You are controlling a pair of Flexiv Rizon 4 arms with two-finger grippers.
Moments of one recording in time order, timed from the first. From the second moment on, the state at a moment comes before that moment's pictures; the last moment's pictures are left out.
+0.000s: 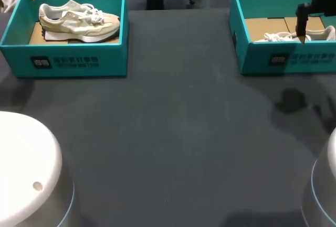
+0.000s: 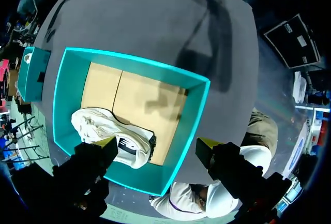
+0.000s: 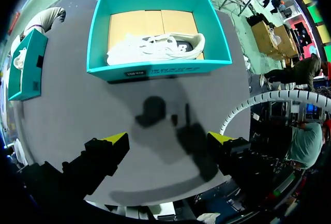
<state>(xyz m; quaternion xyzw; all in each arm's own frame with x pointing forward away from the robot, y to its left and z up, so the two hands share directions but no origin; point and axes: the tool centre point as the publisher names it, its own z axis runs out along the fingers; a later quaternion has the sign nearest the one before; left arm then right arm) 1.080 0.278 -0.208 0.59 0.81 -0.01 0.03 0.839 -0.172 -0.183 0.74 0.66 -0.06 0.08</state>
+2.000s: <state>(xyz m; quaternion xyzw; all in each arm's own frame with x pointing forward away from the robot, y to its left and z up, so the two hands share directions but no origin) 1.157 0.278 -0.286 0.71 0.71 0.02 0.00 0.839 -0.172 -0.183 0.74 0.66 -0.06 0.08</state>
